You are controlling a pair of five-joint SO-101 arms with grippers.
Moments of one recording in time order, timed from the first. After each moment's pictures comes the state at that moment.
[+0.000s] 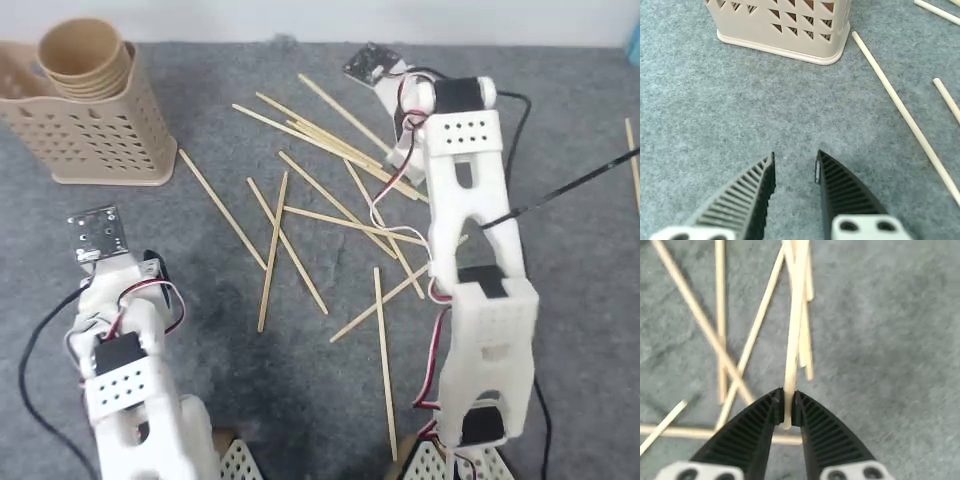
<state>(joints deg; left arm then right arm) -29.2 -59.4 82.4 33.5 -0.9 -11.5 33.4 -44.0 90.2 39.9</state>
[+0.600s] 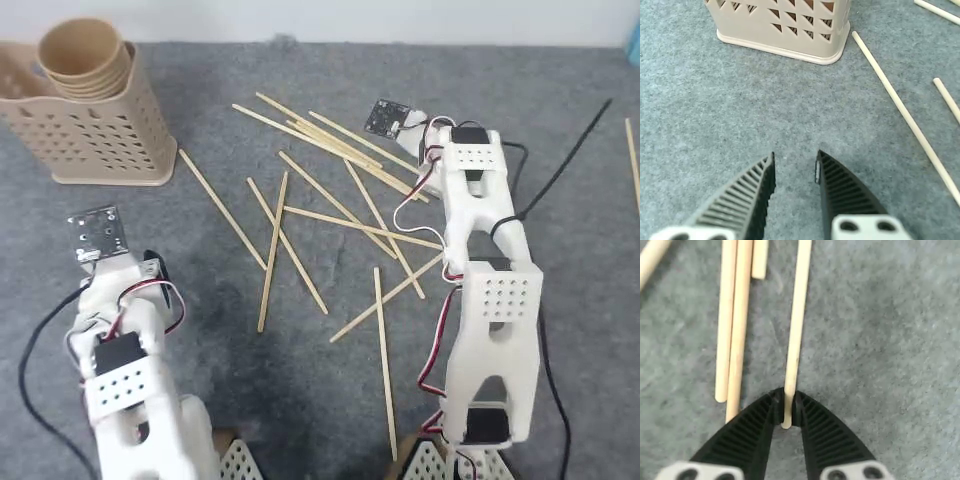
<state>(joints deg) -29.2 -59.4 82.4 33.5 -0.9 -4.7 50.2 -32.4 58.4 63.3</state>
